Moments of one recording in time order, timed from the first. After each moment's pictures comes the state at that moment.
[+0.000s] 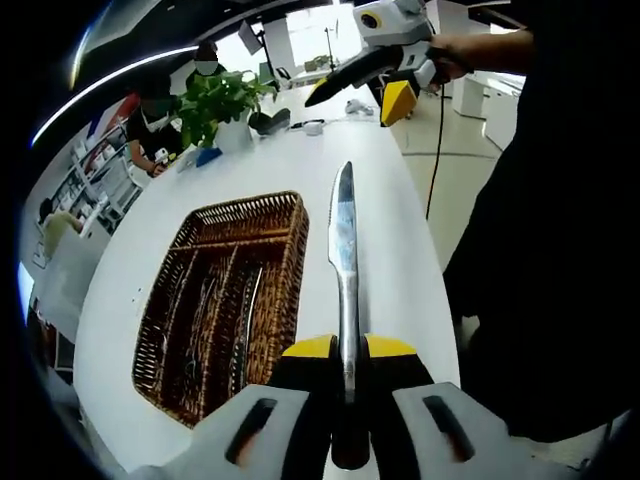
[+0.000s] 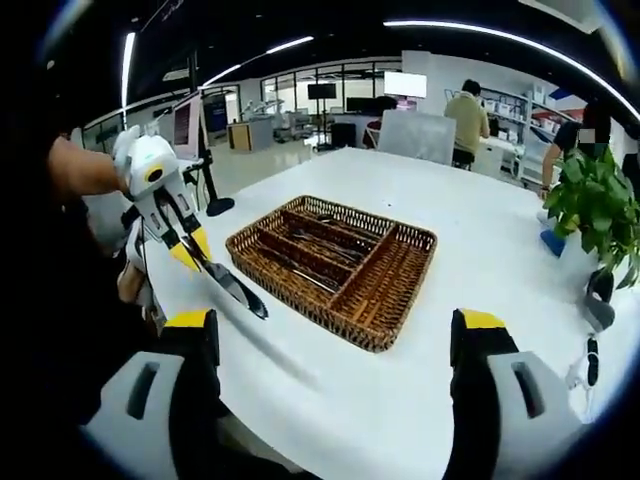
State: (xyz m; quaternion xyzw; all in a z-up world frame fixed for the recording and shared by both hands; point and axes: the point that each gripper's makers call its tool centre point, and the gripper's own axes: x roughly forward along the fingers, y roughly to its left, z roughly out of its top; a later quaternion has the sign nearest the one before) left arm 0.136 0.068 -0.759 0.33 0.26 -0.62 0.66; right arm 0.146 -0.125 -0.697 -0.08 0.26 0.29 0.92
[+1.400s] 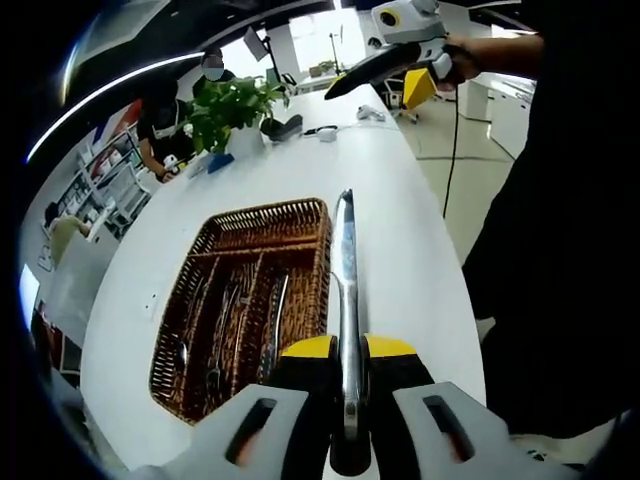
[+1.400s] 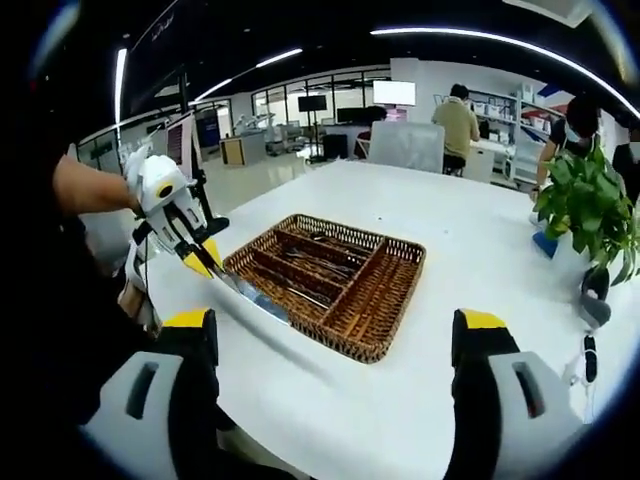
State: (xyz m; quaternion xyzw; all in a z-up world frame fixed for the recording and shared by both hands) left arm 0.171 0.070 -0.748 0.33 0.25 -0.61 0.68; right arm 0.156 -0.132 -0.674 -0.06 0.24 0.27 0.93
